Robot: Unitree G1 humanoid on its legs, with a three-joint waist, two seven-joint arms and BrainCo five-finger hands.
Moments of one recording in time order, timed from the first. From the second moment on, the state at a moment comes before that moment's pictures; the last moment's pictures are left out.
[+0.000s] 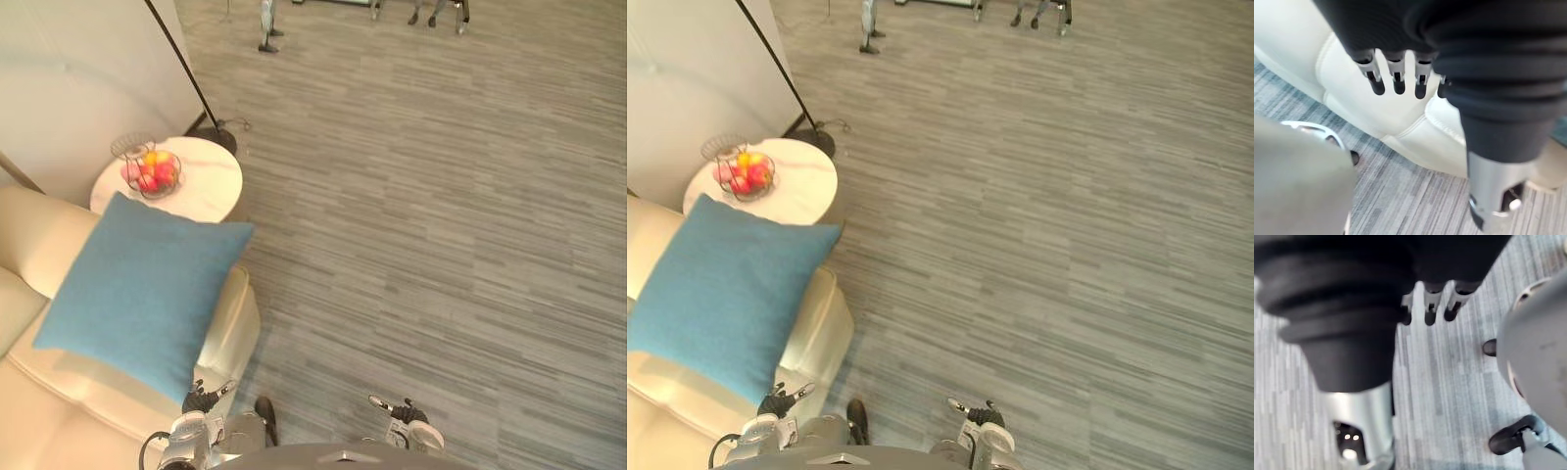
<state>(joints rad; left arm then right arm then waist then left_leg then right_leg) 0.06 0.01 0.19 0.97 -0.03 0.00 0.14 0.04 0.02 -0.36 0.92 0.07 0.02 -0.14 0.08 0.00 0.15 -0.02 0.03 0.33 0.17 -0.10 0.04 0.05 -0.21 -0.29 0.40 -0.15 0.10</state>
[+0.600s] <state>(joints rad) 0.08 -0.05 0.32 0.97 -0.08 0.01 0.16 0.07 -0.03 -0.33 0.92 0.07 0.01 -0.13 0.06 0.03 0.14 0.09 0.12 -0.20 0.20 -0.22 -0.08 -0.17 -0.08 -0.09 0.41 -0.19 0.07</state>
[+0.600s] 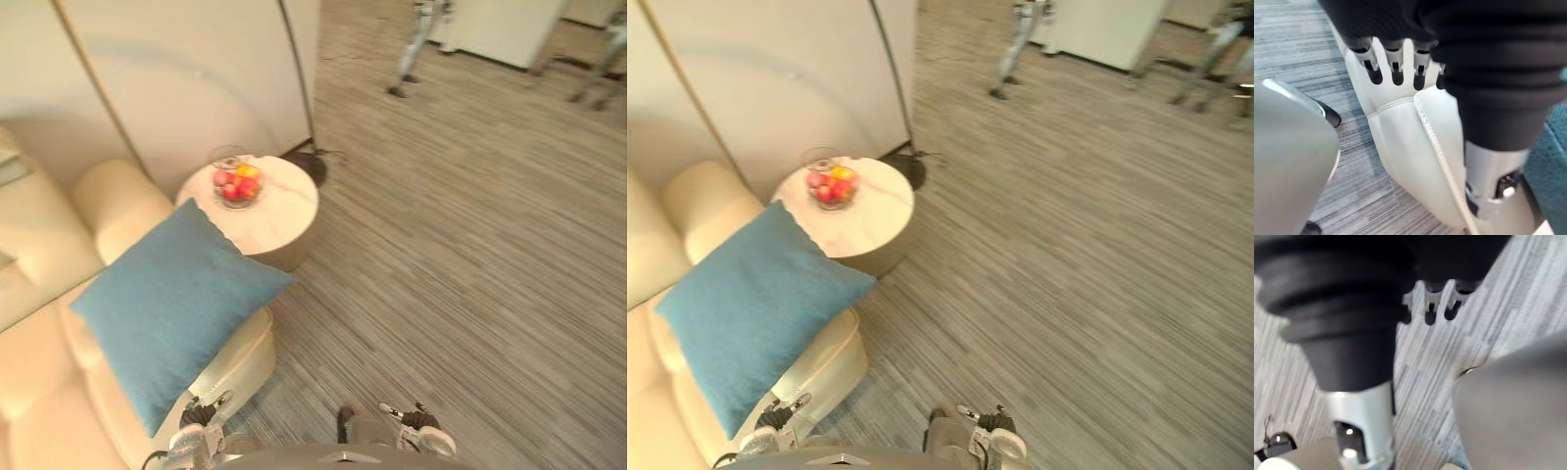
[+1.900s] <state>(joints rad) 0.11 0.02 0.30 0.97 -0.09 0.01 0.15 0.10 0.03 -0.30 0.93 -0.01 0.02 -0.11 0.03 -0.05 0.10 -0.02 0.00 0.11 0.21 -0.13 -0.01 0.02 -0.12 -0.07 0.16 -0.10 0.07</state>
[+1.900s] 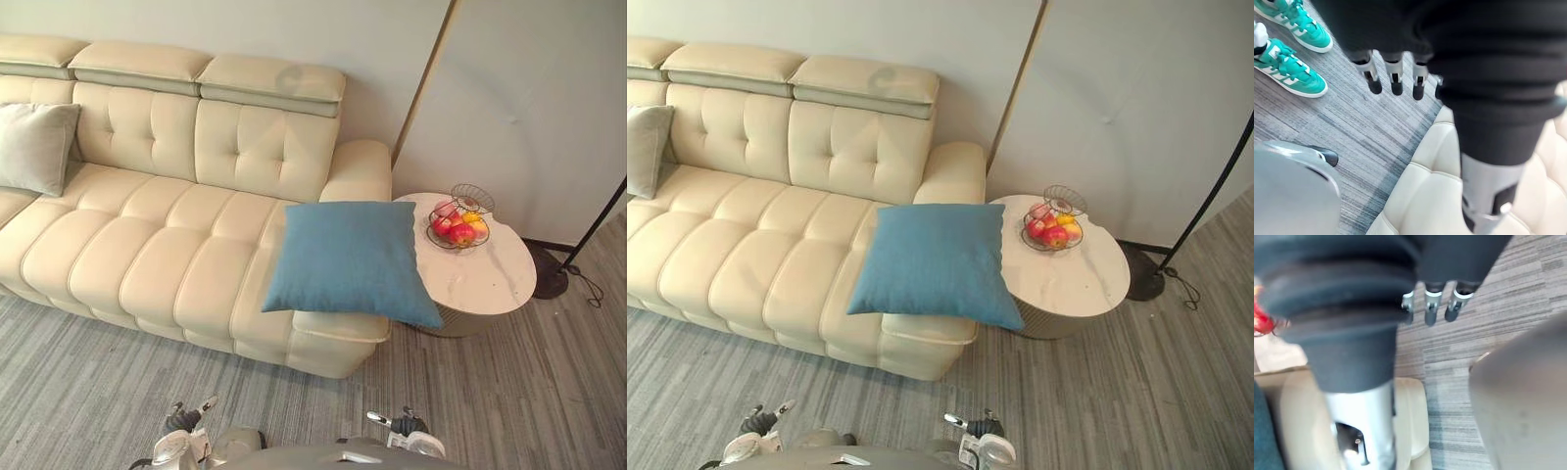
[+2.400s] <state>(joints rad) 0.09 0.03 0.23 1.03 -0.07 0.01 0.14 0.08 0.01 -0.25 1.00 -0.01 0.02 -0.09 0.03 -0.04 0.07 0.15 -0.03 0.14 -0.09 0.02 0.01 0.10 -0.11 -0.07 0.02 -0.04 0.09</state>
